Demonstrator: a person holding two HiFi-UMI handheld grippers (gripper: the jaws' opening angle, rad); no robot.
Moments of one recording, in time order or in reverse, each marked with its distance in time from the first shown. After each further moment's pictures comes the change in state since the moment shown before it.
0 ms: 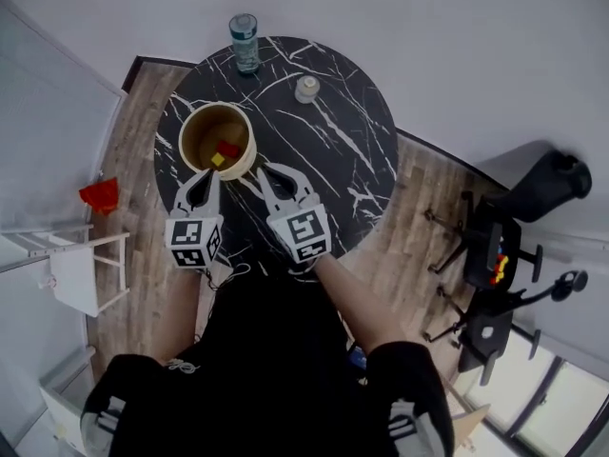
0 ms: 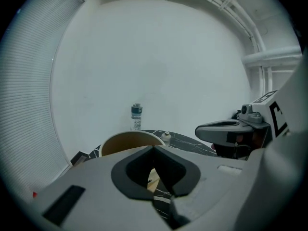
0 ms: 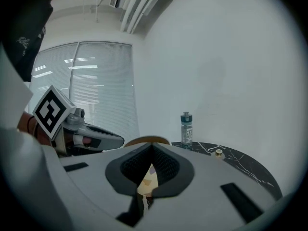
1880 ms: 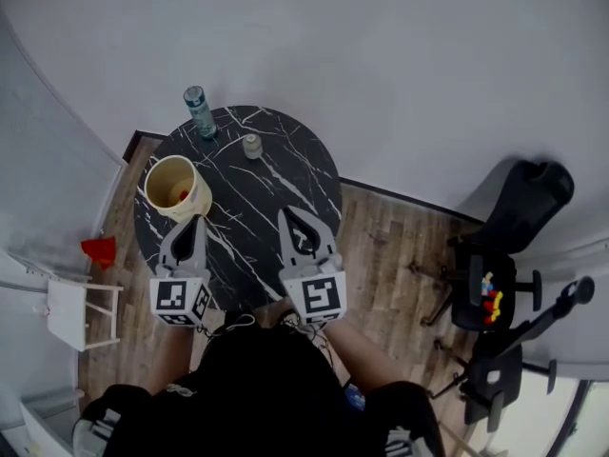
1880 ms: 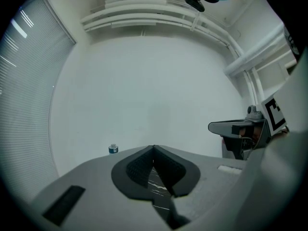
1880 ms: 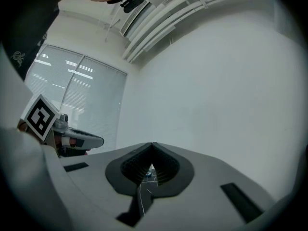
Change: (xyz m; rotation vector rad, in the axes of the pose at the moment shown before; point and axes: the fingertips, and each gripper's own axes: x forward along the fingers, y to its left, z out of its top) left arm -0.082 -0.202 0.111 0.107 -0.341 0.032; right arm -0.259 -0.100 0.107 -0.131 -0.307 -0.236
